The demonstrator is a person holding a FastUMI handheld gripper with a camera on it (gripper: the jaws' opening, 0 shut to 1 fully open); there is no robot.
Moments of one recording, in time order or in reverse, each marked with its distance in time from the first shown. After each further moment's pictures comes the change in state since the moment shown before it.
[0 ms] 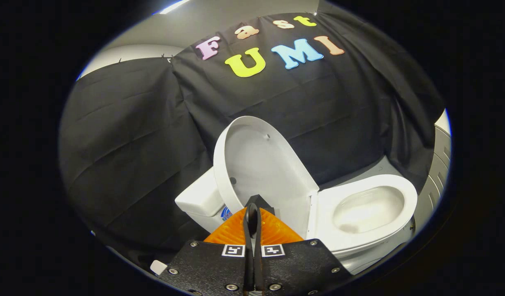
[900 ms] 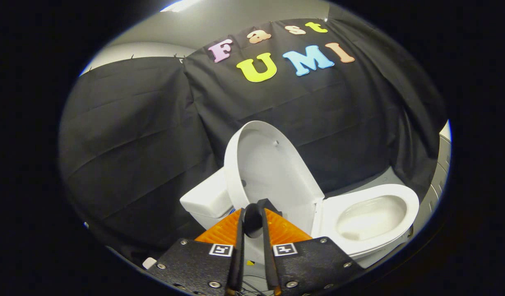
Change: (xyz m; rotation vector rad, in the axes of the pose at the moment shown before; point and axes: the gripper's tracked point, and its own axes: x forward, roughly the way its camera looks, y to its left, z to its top) arm -0.001 0.017 0.003 -0.042 -0.026 0.097
